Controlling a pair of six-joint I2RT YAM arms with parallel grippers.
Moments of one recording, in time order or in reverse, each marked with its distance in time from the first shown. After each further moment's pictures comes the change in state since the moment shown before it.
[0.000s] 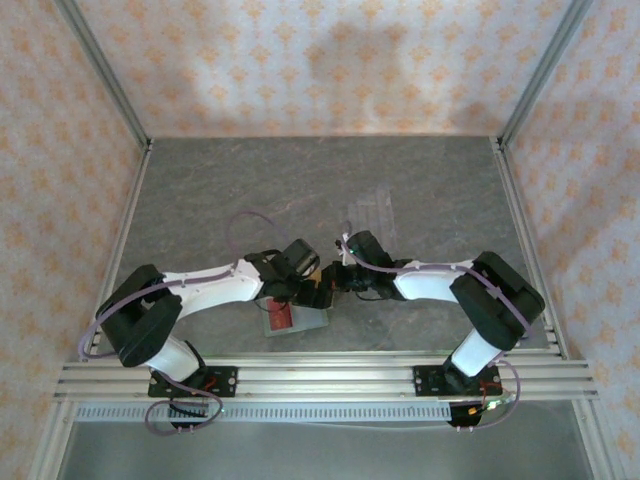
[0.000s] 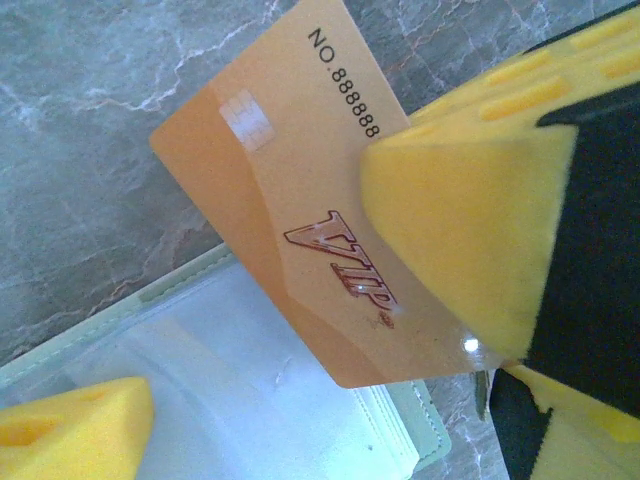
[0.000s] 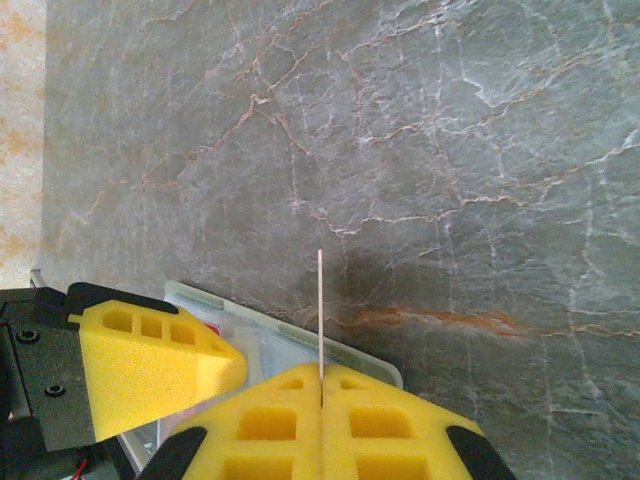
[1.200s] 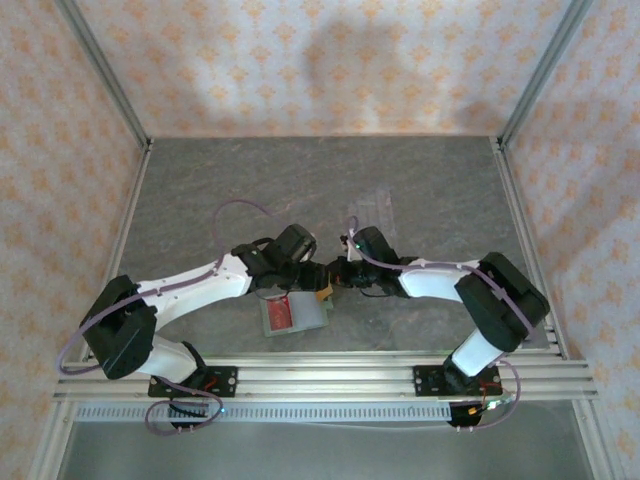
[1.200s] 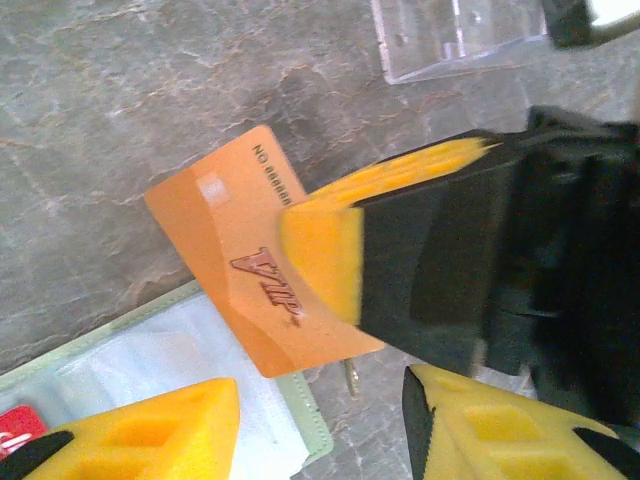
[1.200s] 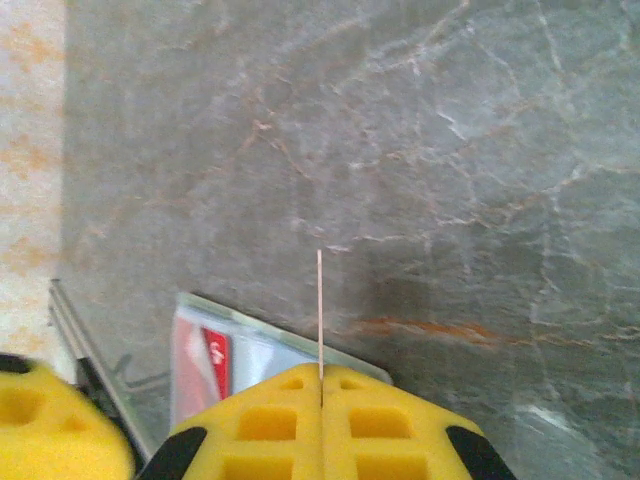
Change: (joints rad) left arm 0.021 -0.089 0.089 -0.046 -0.019 -0.087; right arm -0.053 -0.026 -0.007 0.014 -0.054 0.005
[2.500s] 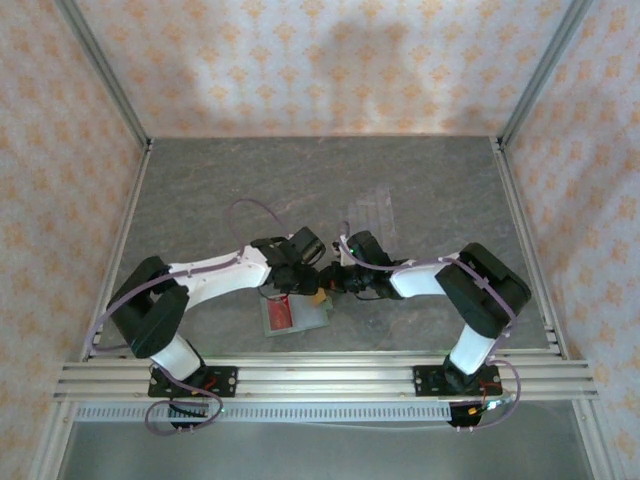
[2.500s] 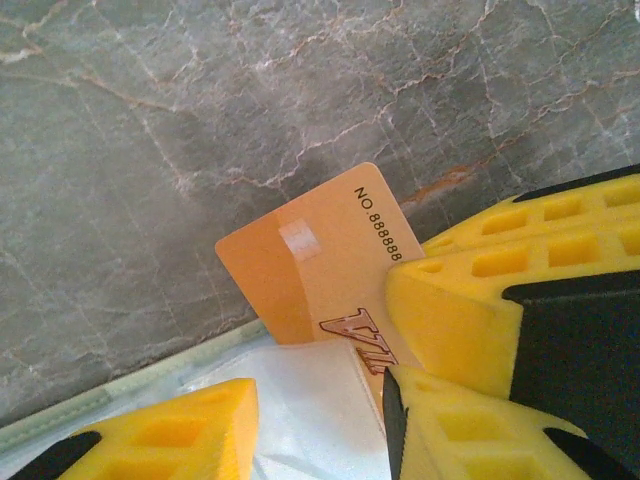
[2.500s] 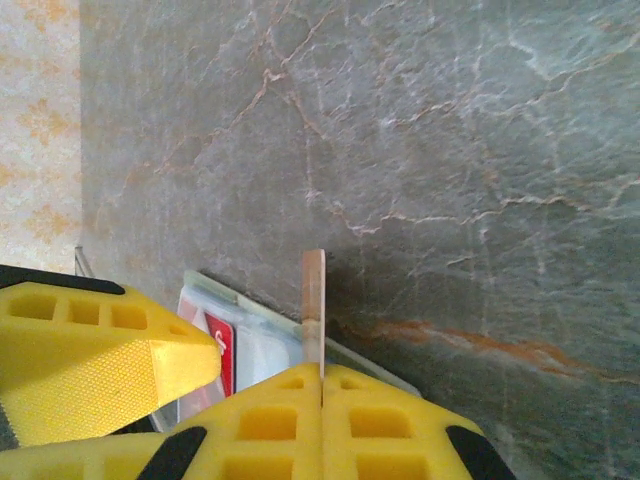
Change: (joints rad) left arm 0.010 0.177 0.072 -0.138 -0.114 0.049; right arm 0.026 0.119 -0.001 0.114 -0.074 0.026
